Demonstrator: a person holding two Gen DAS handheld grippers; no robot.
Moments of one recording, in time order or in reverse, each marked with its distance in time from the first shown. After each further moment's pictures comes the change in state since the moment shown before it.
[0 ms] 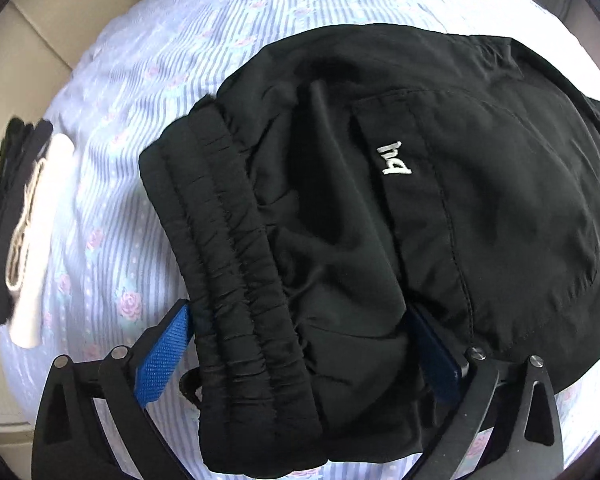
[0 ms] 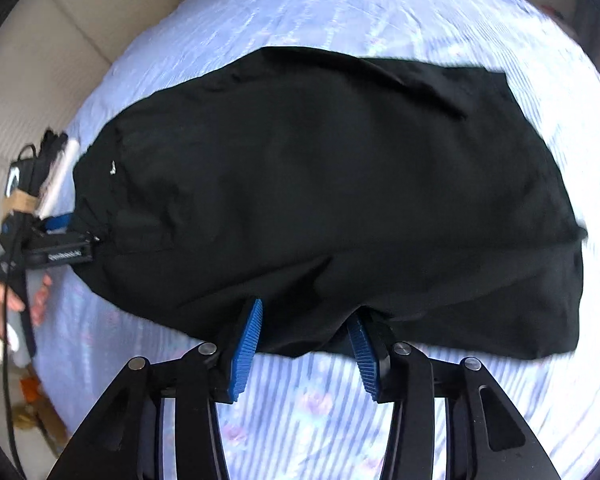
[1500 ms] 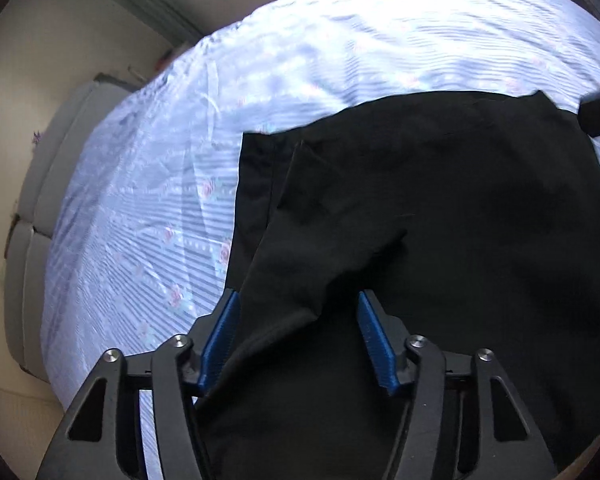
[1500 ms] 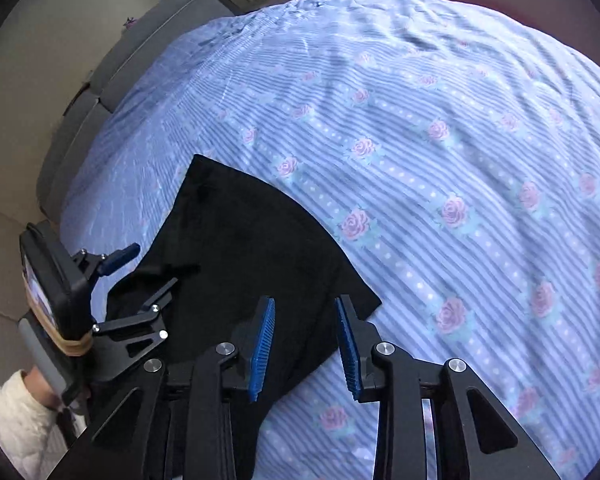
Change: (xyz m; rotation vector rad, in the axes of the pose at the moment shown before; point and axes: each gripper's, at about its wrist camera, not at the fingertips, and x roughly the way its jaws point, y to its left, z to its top) left arm -0.045 -0.336 0.057 1.264 -0.476 -0.073; right arm -0.079 -0.166 -0.099 0.926 -0.368 -0.108
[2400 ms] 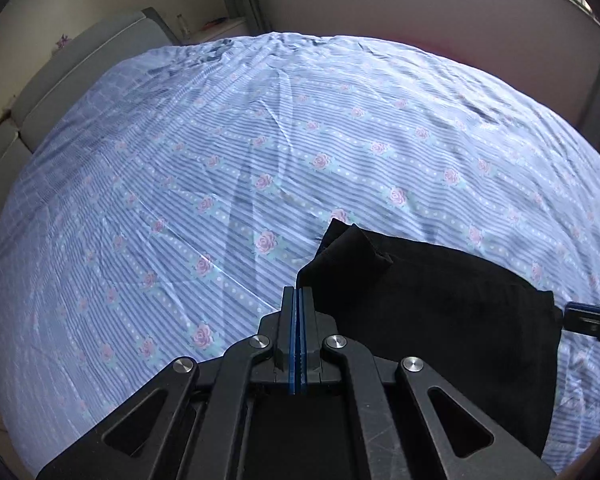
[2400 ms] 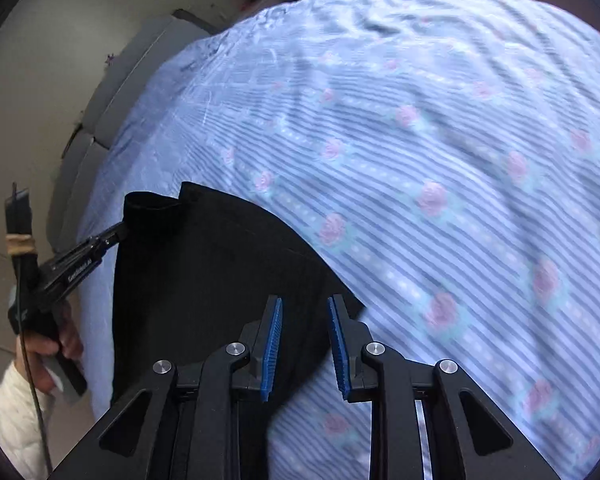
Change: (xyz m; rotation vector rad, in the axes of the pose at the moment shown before) left arm -0.007 0.102 0.040 -0.378 -0.045 -0.196; right arm 0.005 -0.025 0.003 0.156 -0.010 0.073
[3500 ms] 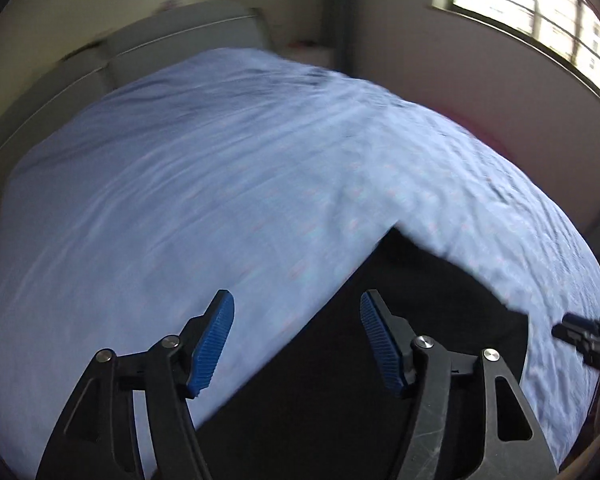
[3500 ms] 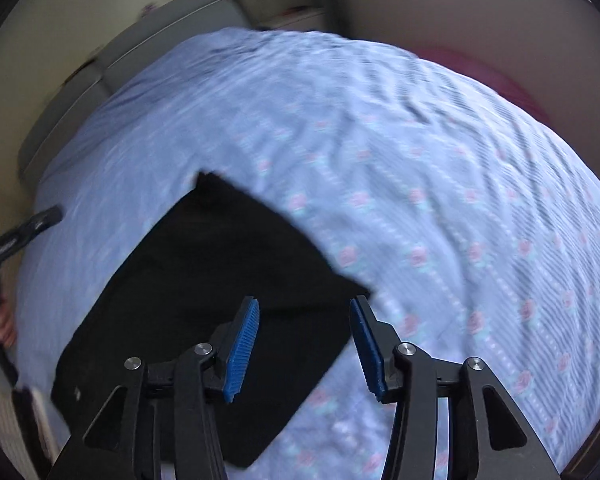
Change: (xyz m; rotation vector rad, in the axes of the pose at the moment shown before) left arm -0.144 0.091 -0.118 -0.369 -0.113 0.070; right arm -0.066 0.095 -0.034 -0.377 -0.049 -0.200
